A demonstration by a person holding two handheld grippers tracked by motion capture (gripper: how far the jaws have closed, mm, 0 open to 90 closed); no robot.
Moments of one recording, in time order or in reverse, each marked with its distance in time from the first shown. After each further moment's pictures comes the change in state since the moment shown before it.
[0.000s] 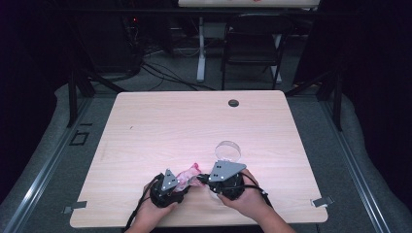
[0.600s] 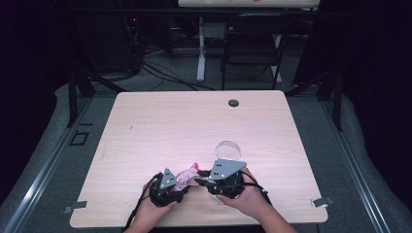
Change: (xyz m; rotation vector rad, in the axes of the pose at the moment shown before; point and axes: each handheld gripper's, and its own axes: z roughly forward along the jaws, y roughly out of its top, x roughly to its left) left arm 0.005 0.000 0.001 0.004 -0.036 -0.039; right arm -0.003 0.001 0.002 -0.022 0.031 -0.006
